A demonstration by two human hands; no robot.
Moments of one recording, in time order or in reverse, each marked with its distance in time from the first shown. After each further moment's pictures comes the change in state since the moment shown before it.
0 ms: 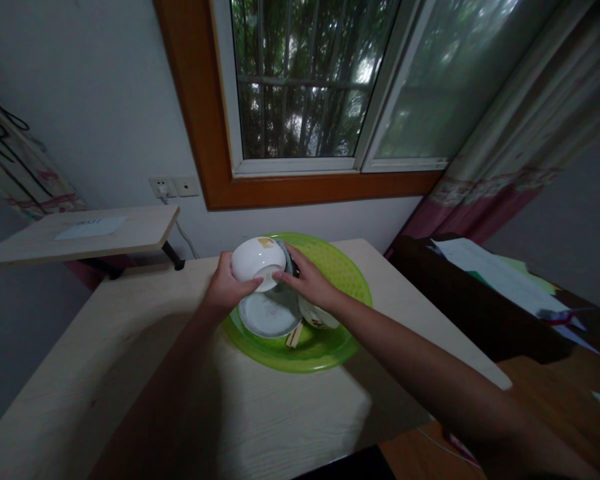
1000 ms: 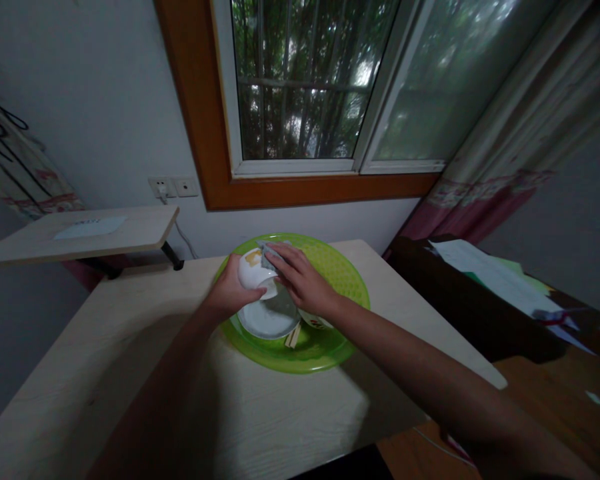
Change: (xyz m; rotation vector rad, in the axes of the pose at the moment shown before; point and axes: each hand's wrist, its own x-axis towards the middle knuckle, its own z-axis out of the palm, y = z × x) left_hand -0.008 0.024 -0.001 0.106 -0.143 0.080; right_hand -0.002 -0.030 -0.008 -0.370 -0.046 -0.445
